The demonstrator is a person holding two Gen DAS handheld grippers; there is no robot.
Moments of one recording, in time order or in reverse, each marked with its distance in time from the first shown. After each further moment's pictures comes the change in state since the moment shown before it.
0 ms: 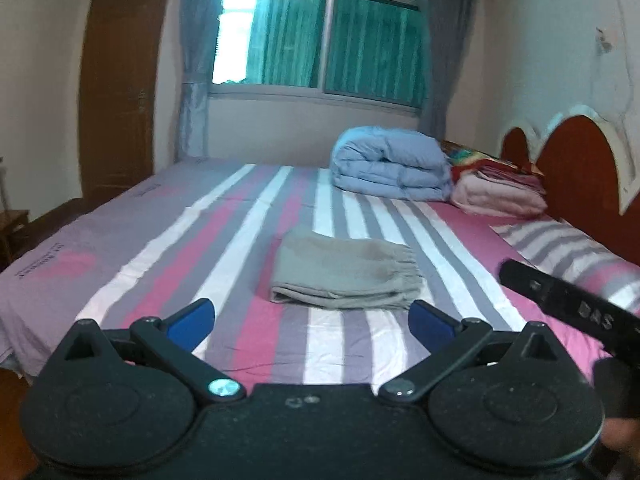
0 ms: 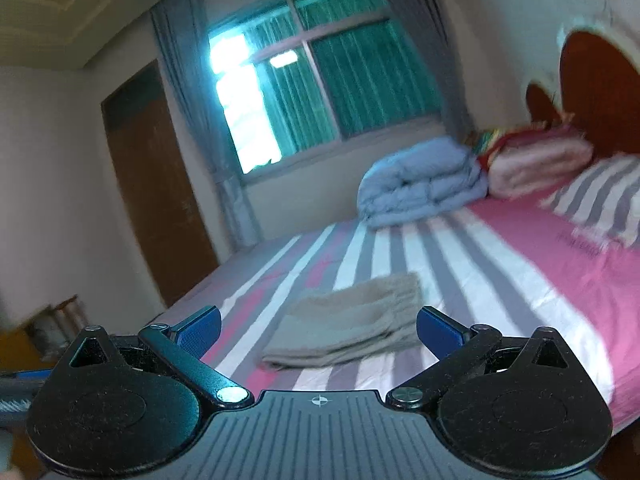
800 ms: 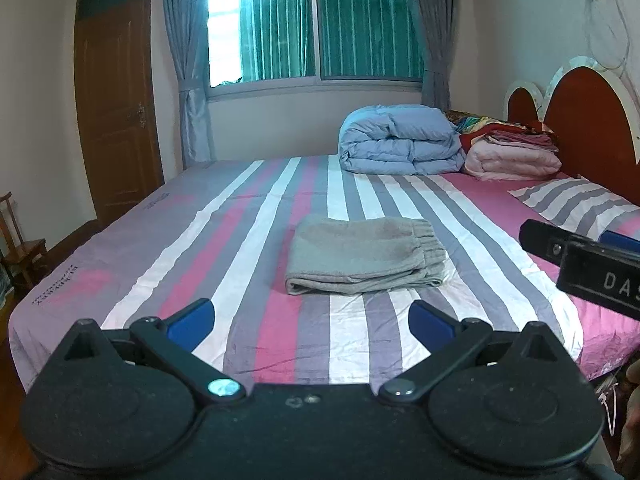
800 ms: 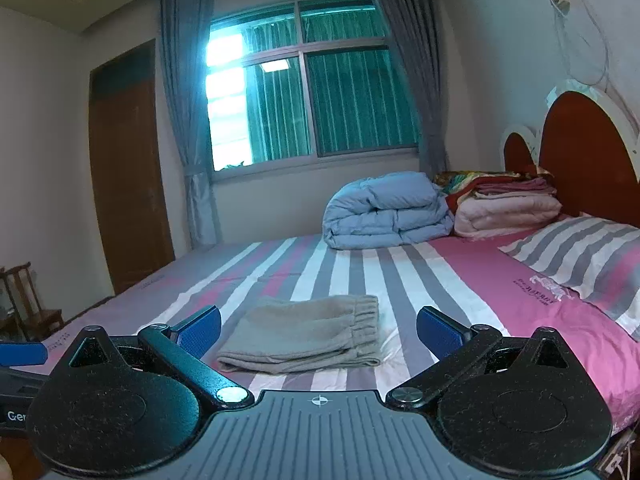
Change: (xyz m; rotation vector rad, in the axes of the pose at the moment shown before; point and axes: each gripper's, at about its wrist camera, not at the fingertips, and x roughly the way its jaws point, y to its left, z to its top) left arm 0.020 -0.021 -0.012 0.130 0.035 0.056; right arm 0.005 0.019 -0.011 -0.144 -0.022 -0.133
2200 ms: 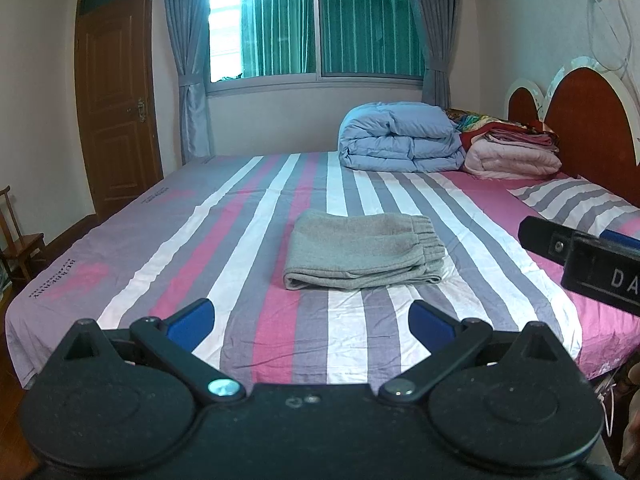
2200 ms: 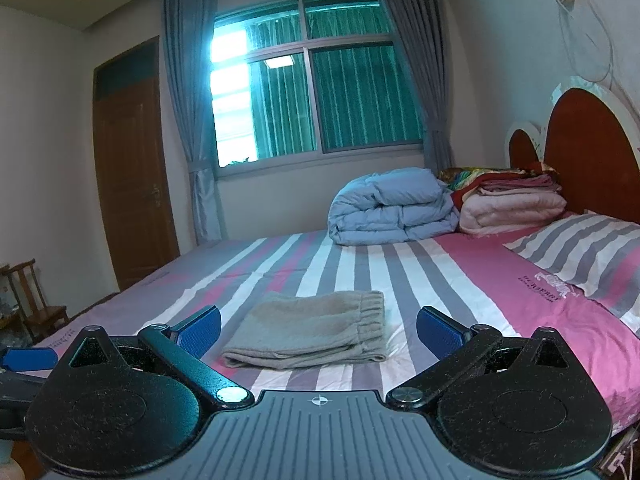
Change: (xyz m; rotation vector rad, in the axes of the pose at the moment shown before) left arm 0.001 0.002 -0.003 -0.006 0.005 -0.005; right arm 0.009 -0.011 -0.001 -0.001 0.012 0.025
